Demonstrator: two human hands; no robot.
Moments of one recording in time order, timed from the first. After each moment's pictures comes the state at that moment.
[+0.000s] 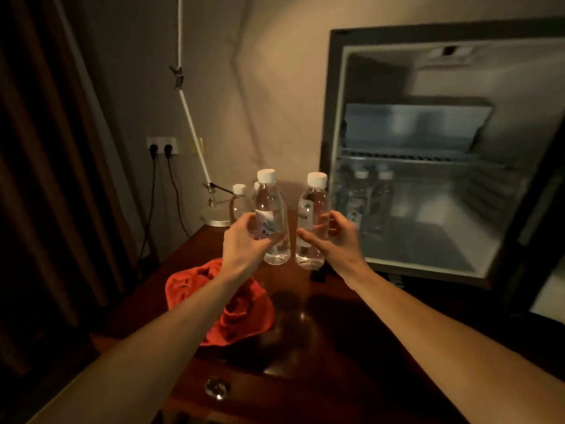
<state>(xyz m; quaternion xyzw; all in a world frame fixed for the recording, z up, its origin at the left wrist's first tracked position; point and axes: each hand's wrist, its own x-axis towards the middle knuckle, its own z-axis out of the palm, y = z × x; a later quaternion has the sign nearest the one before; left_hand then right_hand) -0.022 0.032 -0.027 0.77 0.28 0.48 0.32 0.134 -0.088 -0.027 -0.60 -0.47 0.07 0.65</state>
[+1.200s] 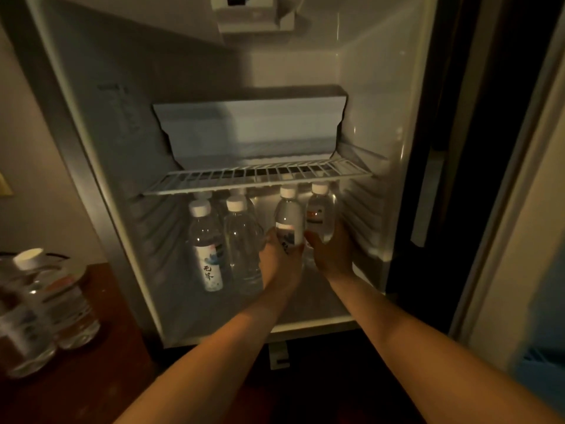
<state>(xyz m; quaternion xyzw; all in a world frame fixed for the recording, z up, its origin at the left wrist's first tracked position) 0.363 -0.054 -0.058 0.77 0.27 0.37 0.44 0.437 -0.128 -0.059 -0.70 -0.22 -0.07 0.68</state>
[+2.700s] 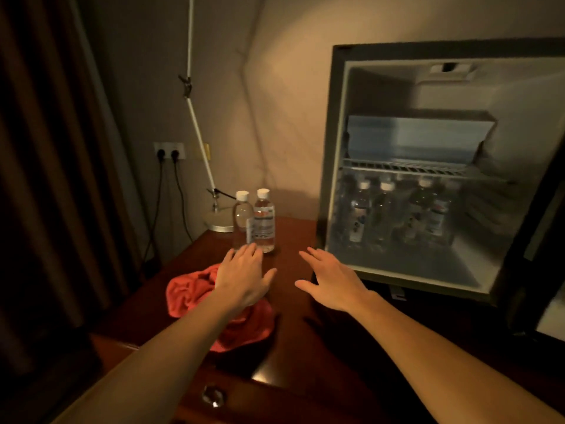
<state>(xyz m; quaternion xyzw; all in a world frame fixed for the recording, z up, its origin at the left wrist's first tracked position) -0.028 0.043 -0.064 0.91 0.38 0.18 -0.03 0.145 -0.079 -0.064 -0.78 -0.61 -0.03 0.14</state>
